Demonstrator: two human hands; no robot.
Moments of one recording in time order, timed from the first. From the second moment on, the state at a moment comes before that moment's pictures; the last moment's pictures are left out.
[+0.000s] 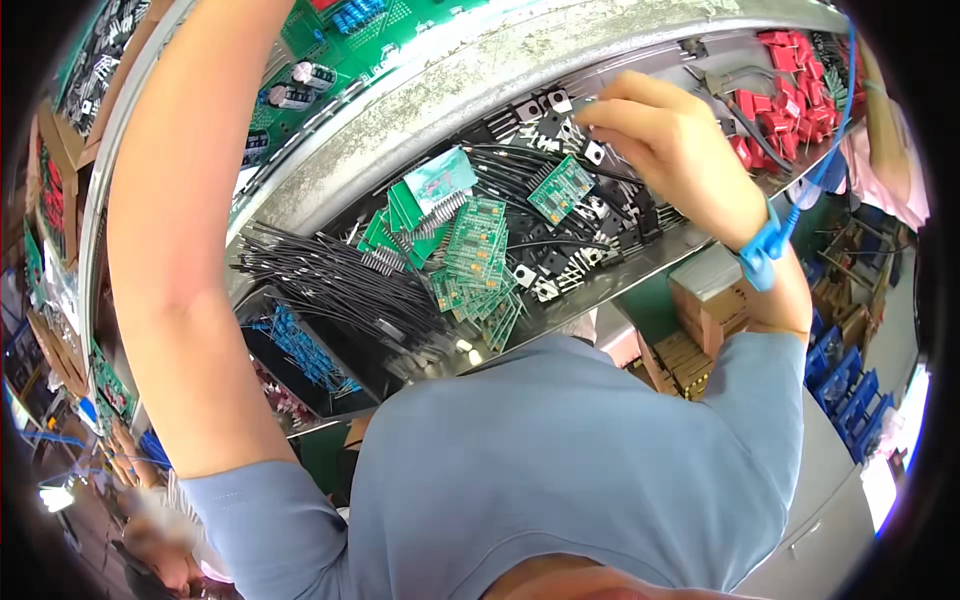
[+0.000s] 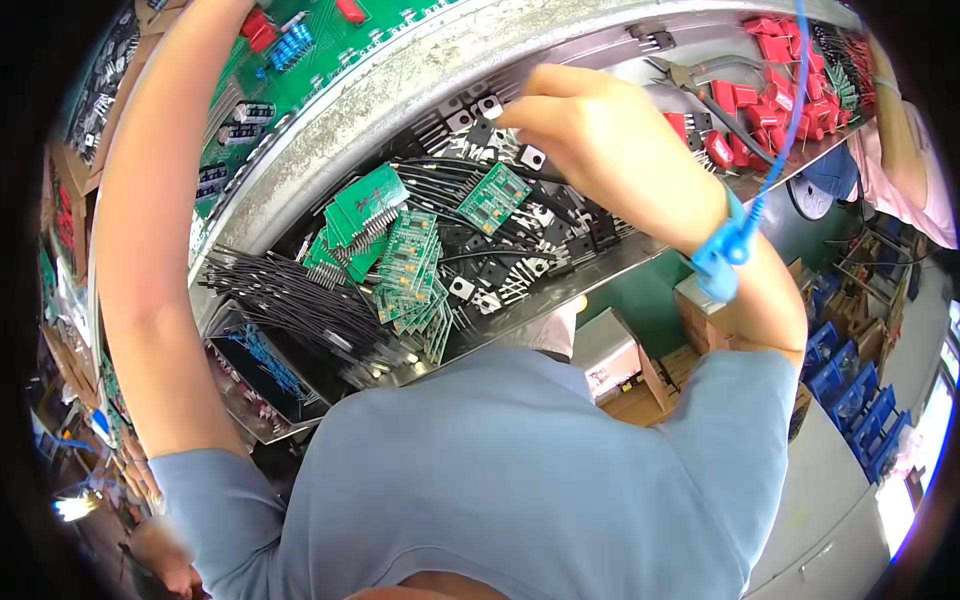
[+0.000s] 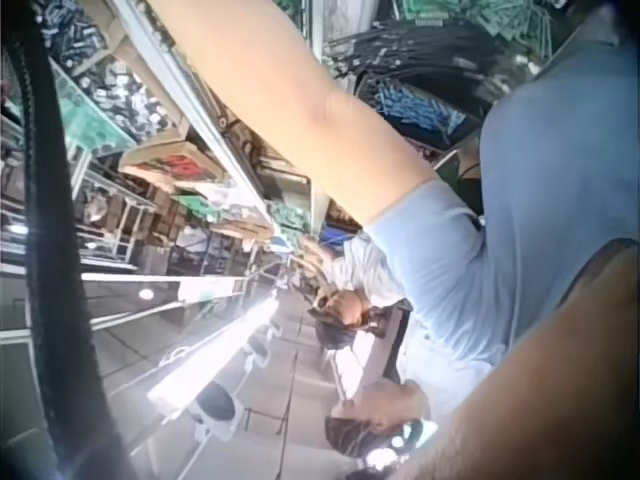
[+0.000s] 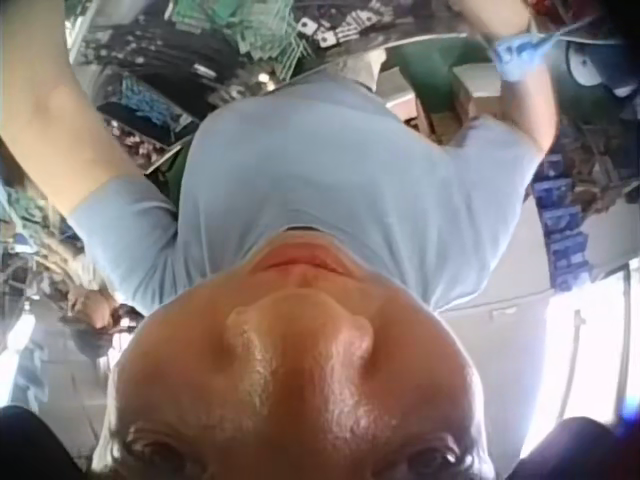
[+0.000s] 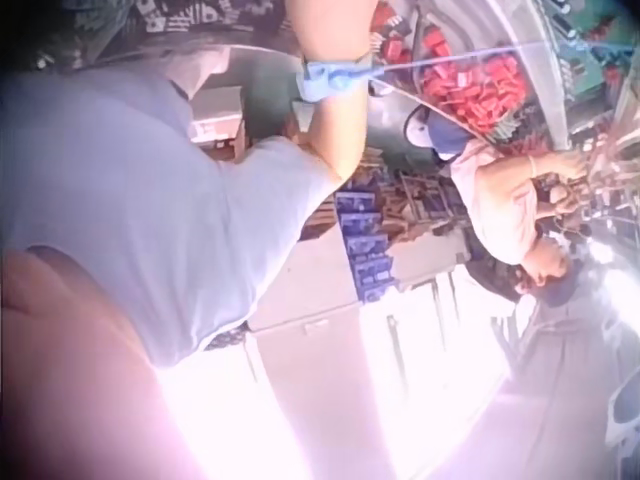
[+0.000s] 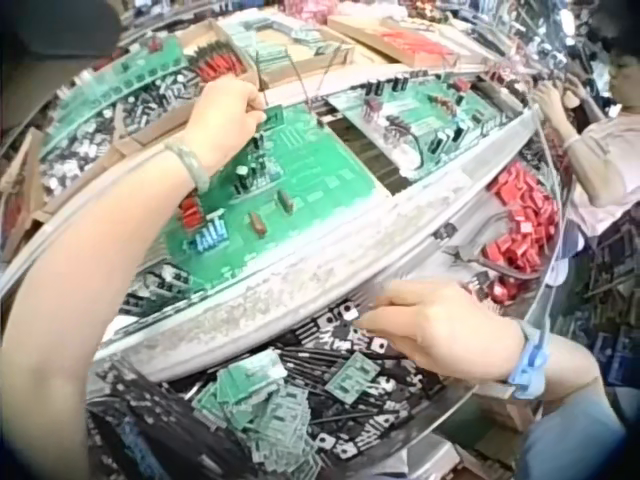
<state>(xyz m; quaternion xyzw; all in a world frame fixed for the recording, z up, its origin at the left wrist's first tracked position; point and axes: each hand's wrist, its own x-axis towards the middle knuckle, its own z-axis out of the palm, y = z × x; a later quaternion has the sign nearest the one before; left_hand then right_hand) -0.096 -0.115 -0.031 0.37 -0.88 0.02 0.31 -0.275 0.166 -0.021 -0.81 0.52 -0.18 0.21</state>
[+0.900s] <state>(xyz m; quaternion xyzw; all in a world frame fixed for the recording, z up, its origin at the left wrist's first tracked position) -0.133 0.103 -0.031 0.15 -0.94 -0.30 -0.03 -0.340 0.058 -0.004 -0.74 0.54 -0.28 0.29</state>
